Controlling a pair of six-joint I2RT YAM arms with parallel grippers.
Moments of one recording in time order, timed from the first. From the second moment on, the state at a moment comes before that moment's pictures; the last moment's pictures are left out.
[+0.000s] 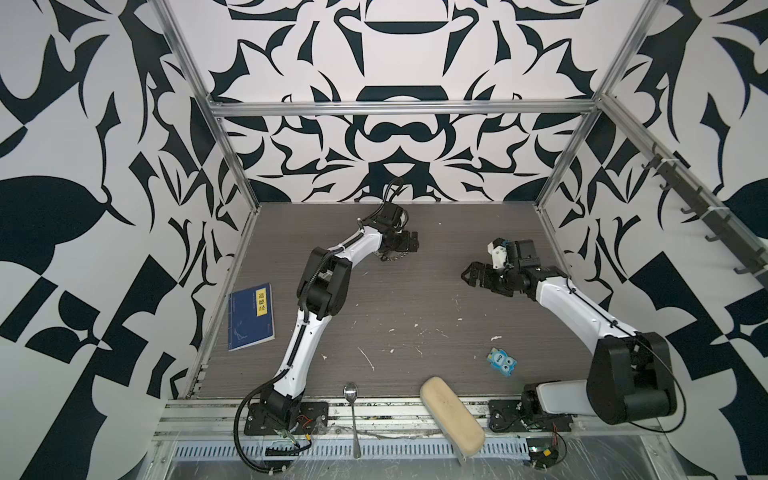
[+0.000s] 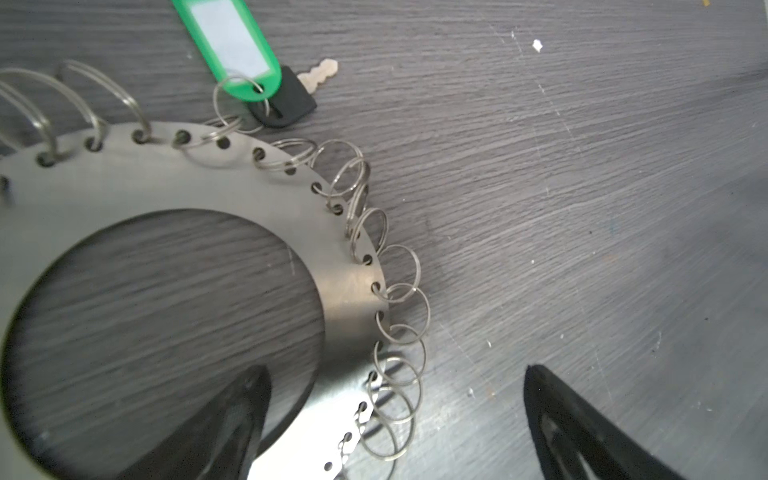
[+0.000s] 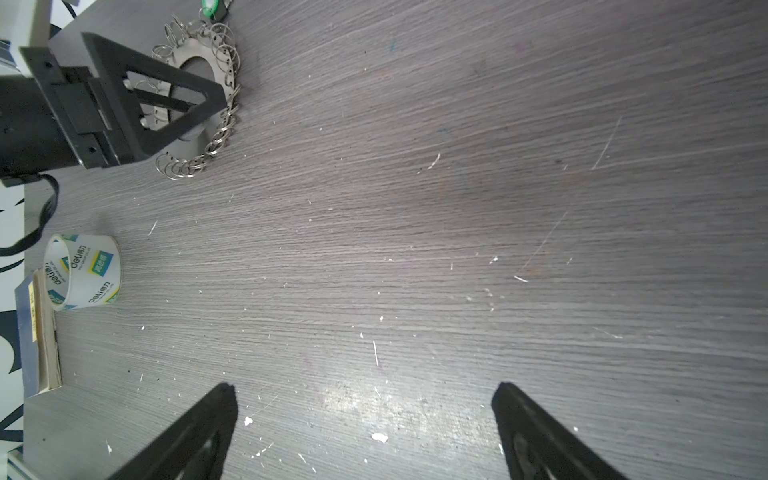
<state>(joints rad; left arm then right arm) -0.54 2.43 2.01 -0.52 0.23 -0.39 0.11 1.36 0.88 -0.48 -0.34 0.36</state>
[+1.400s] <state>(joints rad) -0.54 1.77 1.43 -0.60 0.18 -0.47 0.37 1.76 1.21 -0.42 -0.28 0.08</state>
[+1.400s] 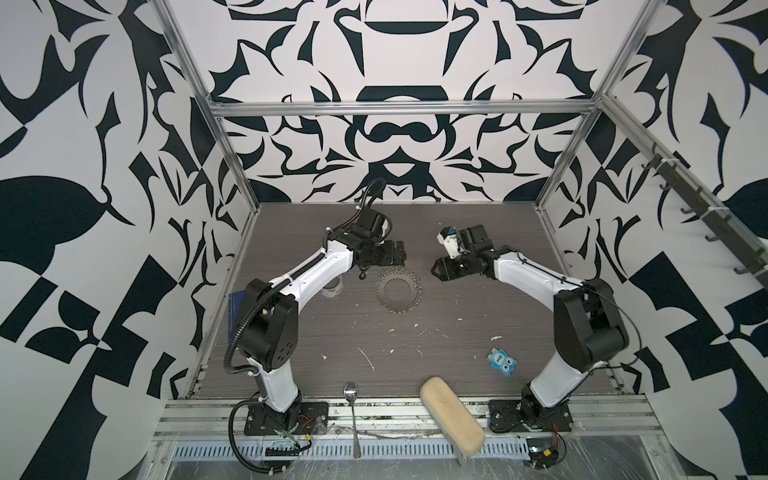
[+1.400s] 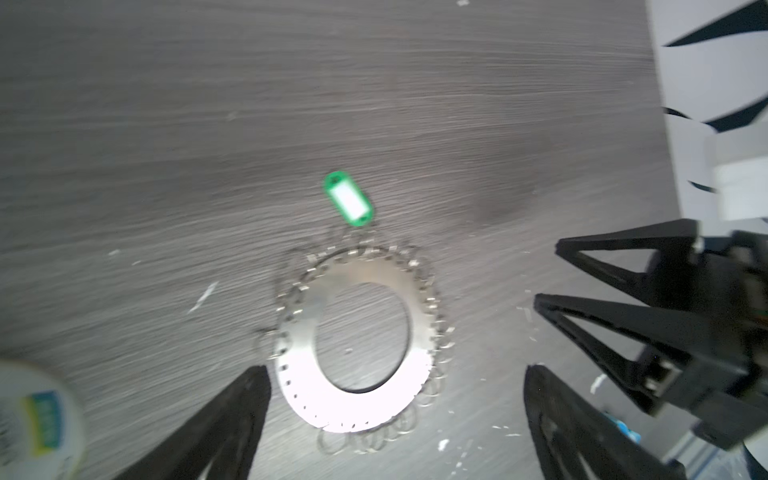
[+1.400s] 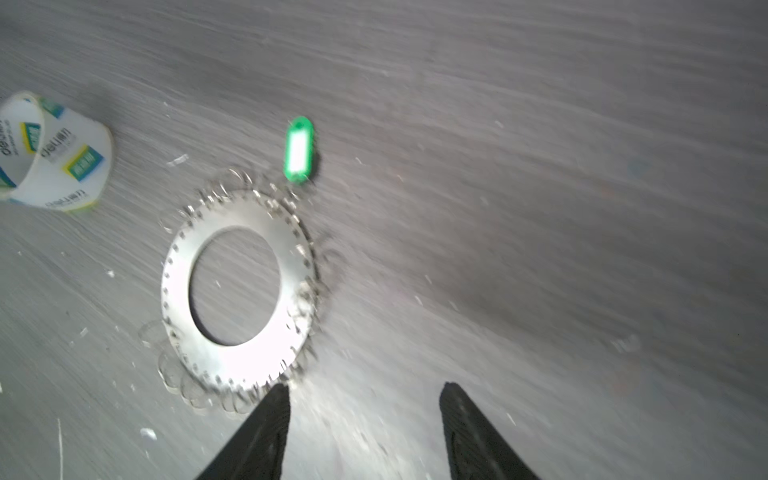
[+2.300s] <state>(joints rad) -0.39 1.75 1.42 -0.62 0.29 -0.43 0.56 2.41 2.00 -0.68 -0.12 0.26</state>
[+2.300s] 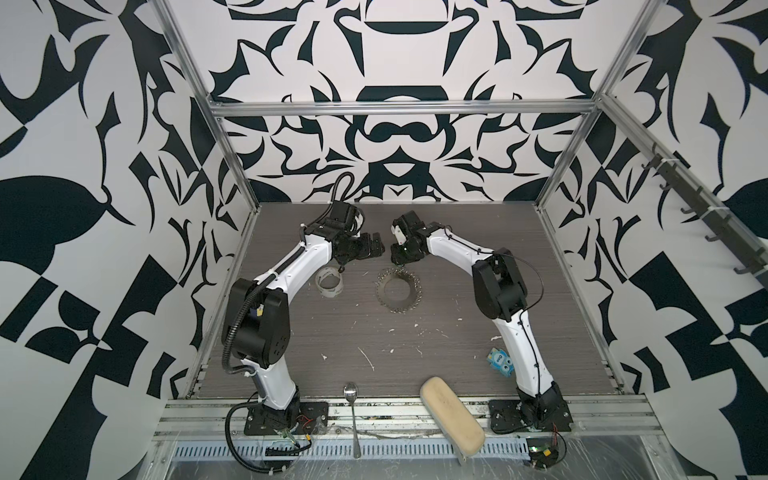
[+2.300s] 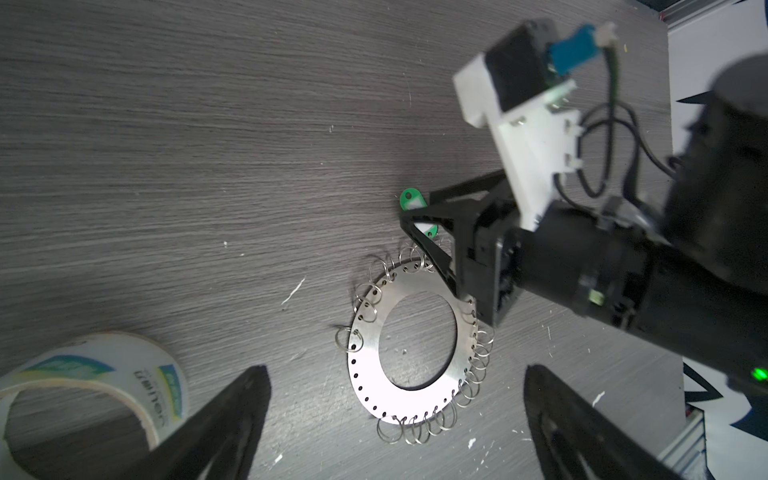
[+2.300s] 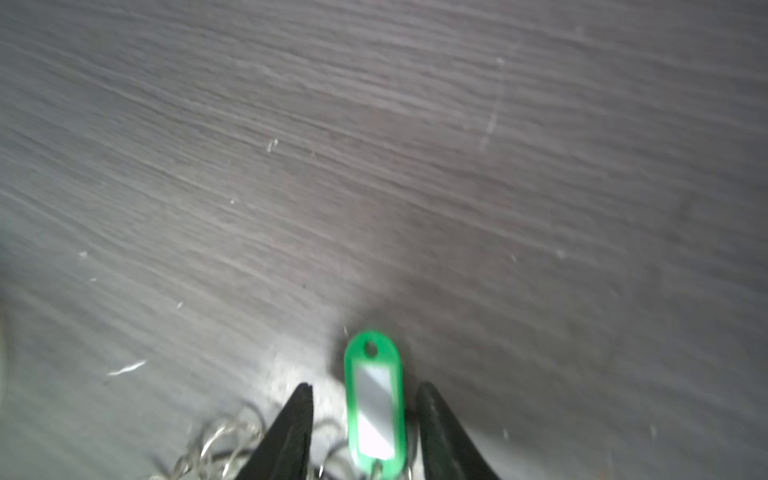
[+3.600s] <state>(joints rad) -0.39 1.50 1.34 -0.65 0.25 -0.43 0.60 2.13 1.78 -0.65 -0.08 0.25</state>
